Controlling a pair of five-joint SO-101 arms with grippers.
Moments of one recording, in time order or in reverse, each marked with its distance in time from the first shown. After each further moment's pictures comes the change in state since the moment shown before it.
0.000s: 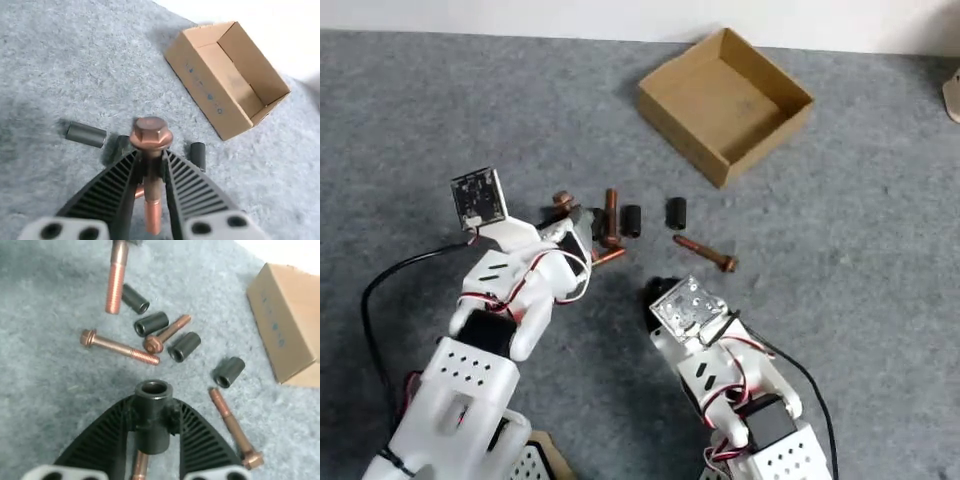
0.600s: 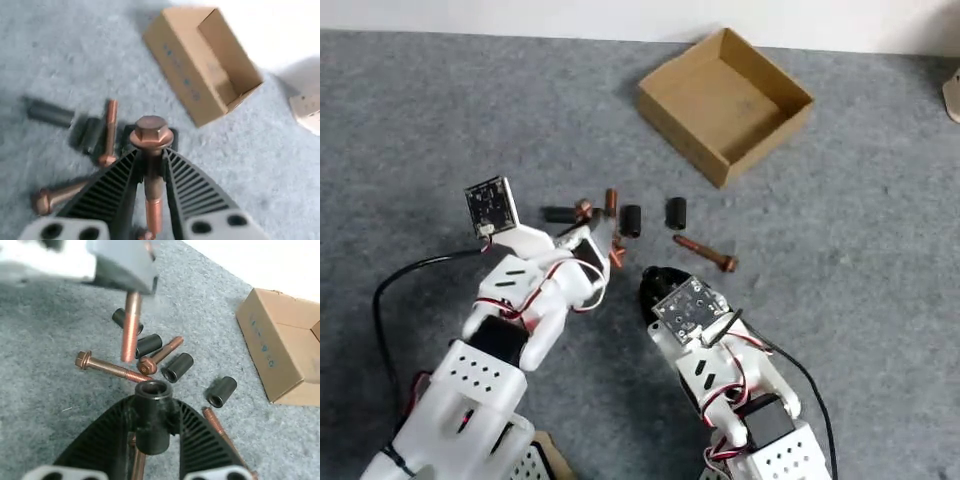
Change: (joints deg) left arm 5.2 -0.2 2.1 -4.8 5.8; right arm 0.0 0.0 1.3 -5.2 0.0
